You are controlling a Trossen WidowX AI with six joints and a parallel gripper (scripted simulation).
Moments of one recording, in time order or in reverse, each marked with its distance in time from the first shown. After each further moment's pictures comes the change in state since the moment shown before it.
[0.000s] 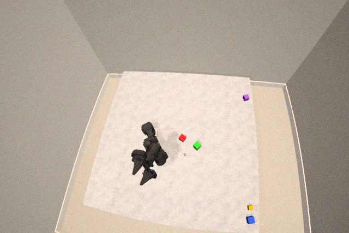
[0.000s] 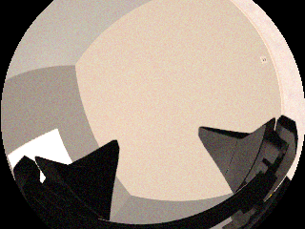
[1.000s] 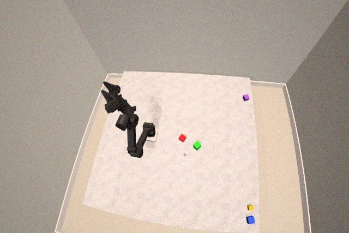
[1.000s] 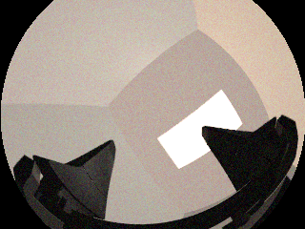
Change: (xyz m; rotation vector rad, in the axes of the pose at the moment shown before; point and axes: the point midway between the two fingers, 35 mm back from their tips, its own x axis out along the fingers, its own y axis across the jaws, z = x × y) arm -0.187 0.320 0.152 0.649 0.223 1.310
